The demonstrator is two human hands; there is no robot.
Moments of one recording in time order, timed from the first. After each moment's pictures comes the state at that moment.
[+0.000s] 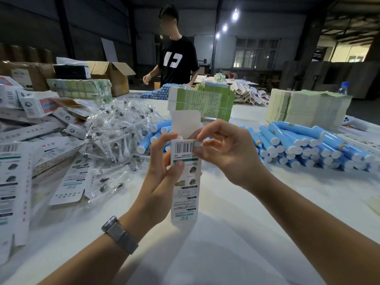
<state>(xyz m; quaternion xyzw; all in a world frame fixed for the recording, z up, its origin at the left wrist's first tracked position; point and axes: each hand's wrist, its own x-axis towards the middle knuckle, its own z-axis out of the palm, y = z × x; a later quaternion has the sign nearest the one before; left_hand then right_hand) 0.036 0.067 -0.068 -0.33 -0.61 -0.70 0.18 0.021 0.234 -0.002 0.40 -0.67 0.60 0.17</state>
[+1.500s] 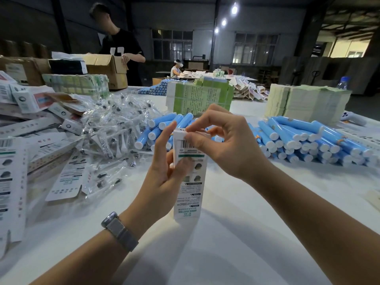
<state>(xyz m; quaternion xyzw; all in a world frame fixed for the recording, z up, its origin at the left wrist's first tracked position) 0.032 0.072 -0.072 -0.34 -0.64 -0.66 0.19 0.032 0.231 0.013 0.37 -0.77 0.47 0.24</state>
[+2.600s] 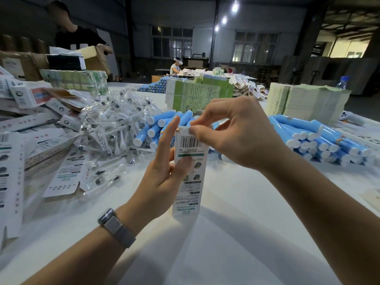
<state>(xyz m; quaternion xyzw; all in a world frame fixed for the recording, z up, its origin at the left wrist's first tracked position) 0.039 0.069 -0.069 -0.35 -0.67 -0.62 0.19 0.046 0.238 0.040 0.34 -0.83 0.33 0.29</state>
